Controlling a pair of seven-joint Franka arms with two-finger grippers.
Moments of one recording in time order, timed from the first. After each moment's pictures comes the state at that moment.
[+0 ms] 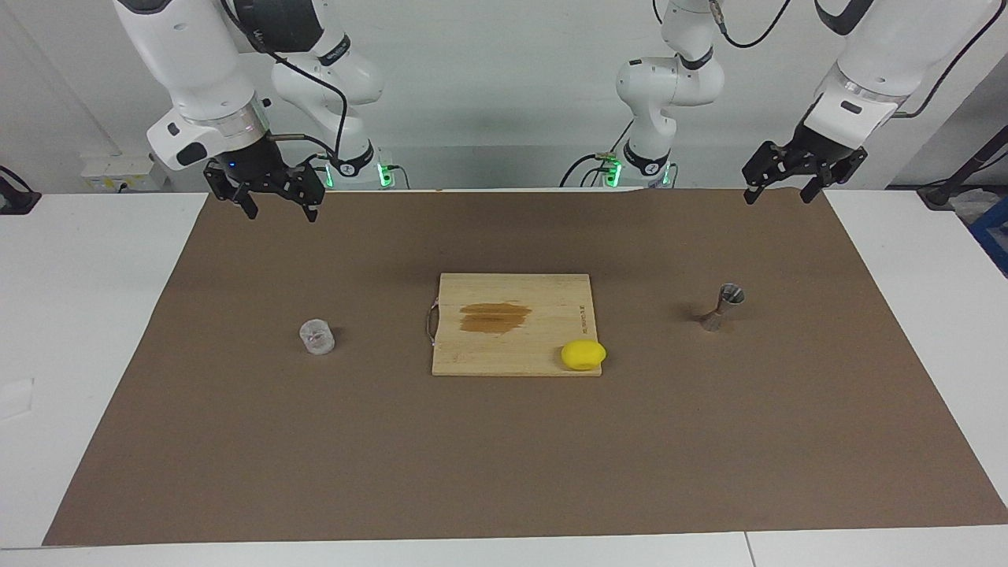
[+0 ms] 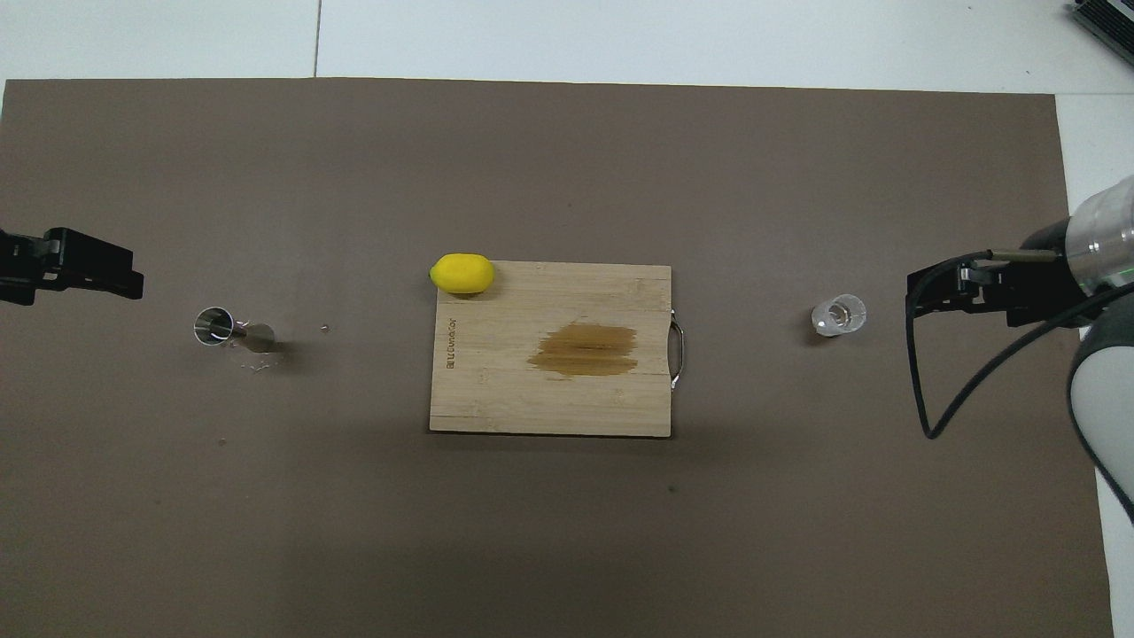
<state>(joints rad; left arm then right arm) -0.11 0.01 0.04 -1.48 -0.05 1.46 -0.05 -0.03 -0.03 0.12 -1.64 0.02 1.57 0.19</state>
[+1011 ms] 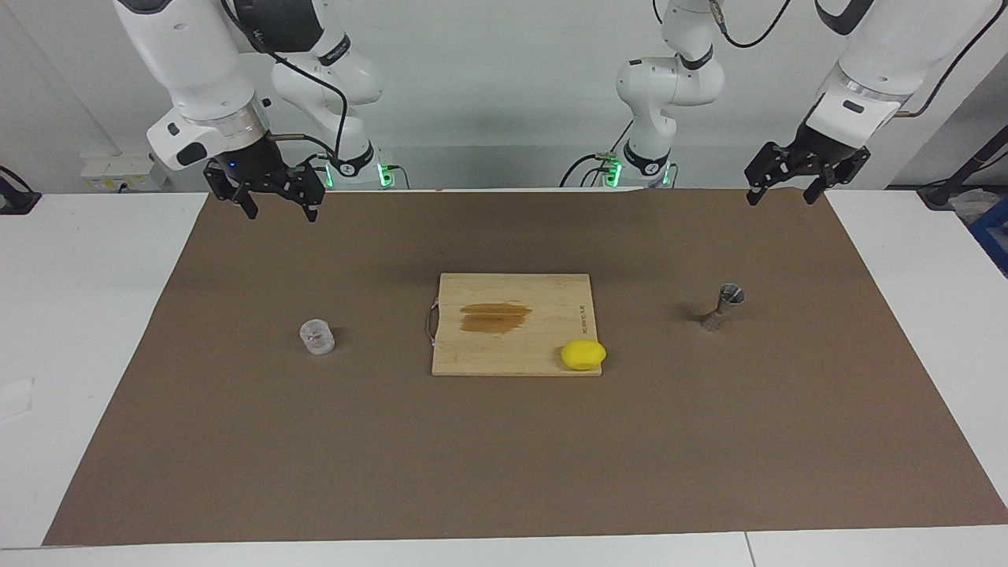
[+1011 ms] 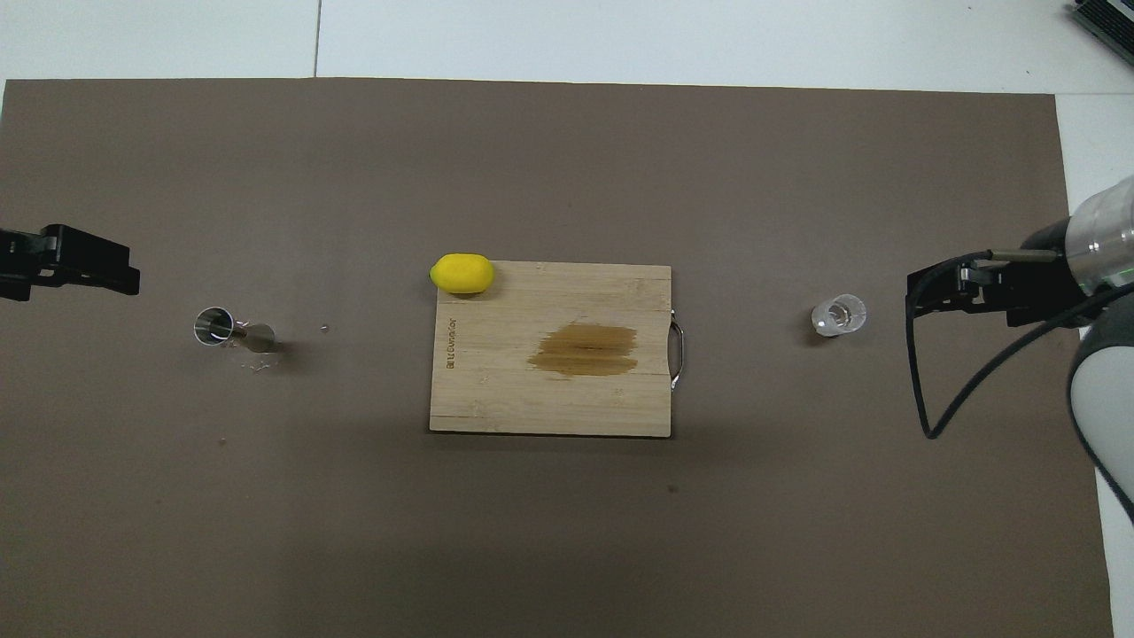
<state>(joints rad) -0.11 0.01 0.04 -1.48 -0.02 1.49 -0.05 -0.03 -0.03 0.12 -1.64 0.02 1.57 0.19</state>
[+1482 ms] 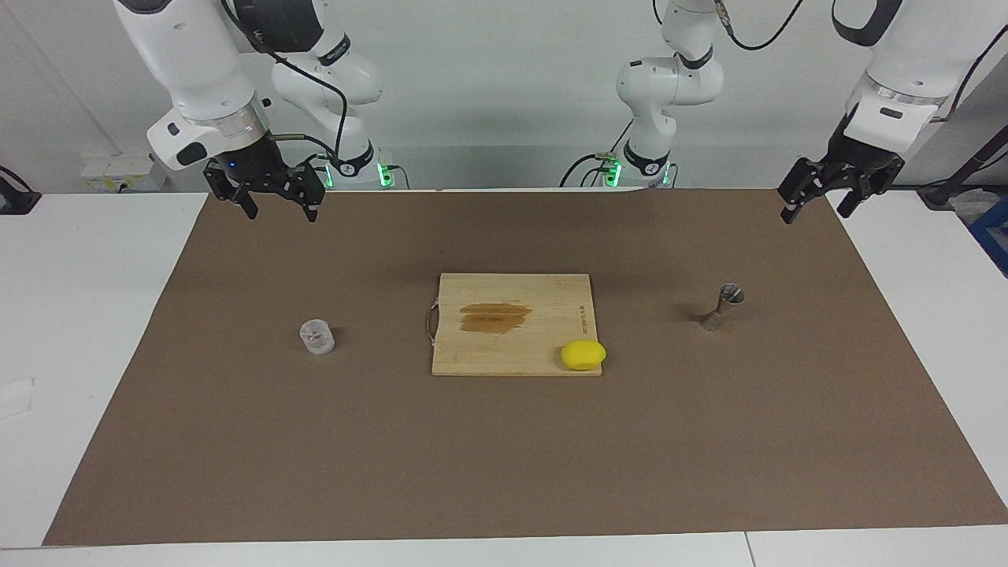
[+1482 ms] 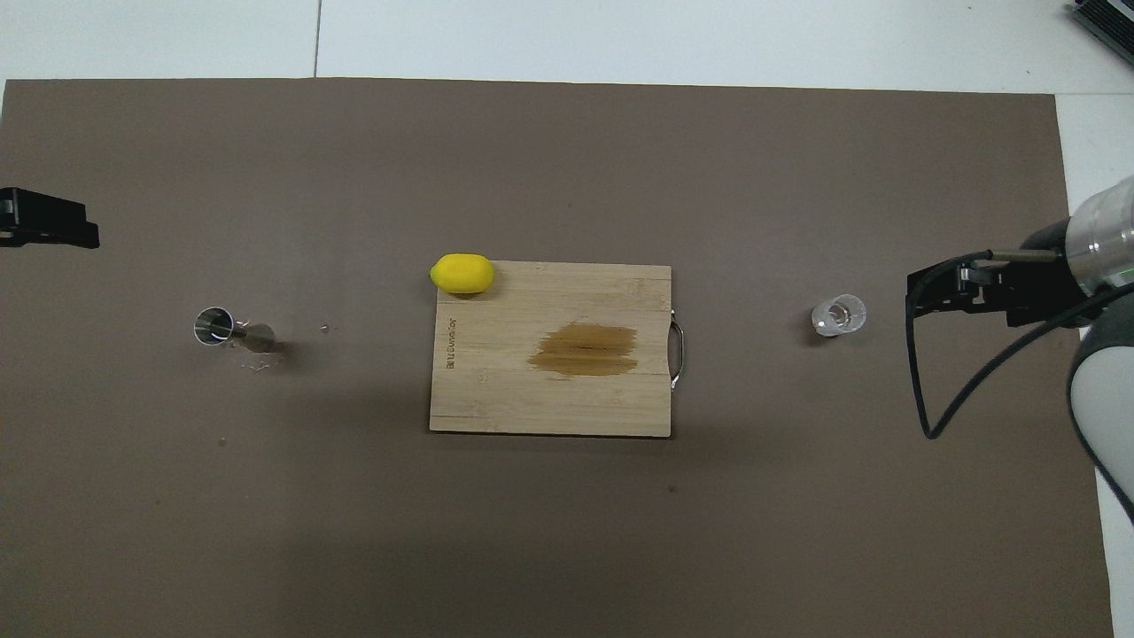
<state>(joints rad) -0.05 -0.01 0.05 -1.58 -0.01 1.73 -0.05 -0.03 -0.03 0.12 -1.64 0.02 1.57 0.19</state>
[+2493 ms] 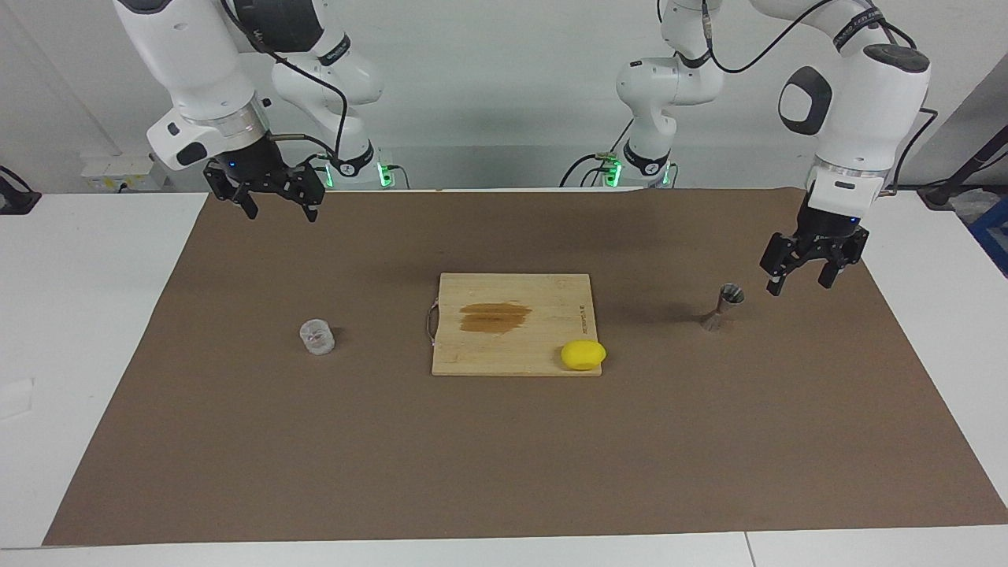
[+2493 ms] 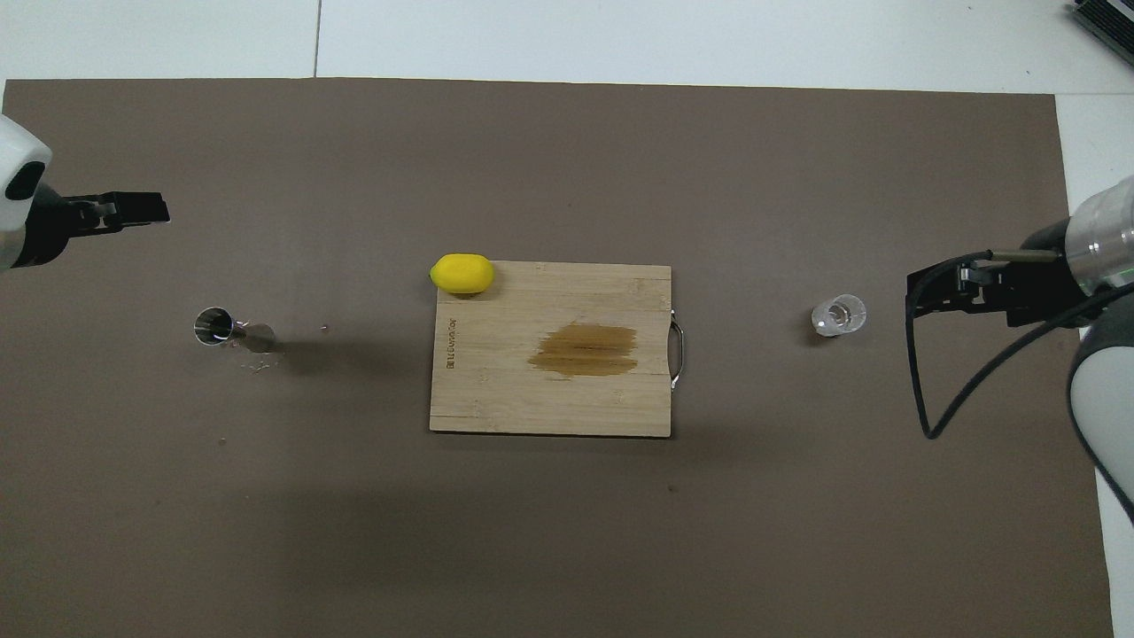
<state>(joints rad) -0.05 -0.02 0.03 -1.91 -0.01 2.26 -0.10 -0.03 -0.03 0.12 -1.64 0.02 1.57 0.19</state>
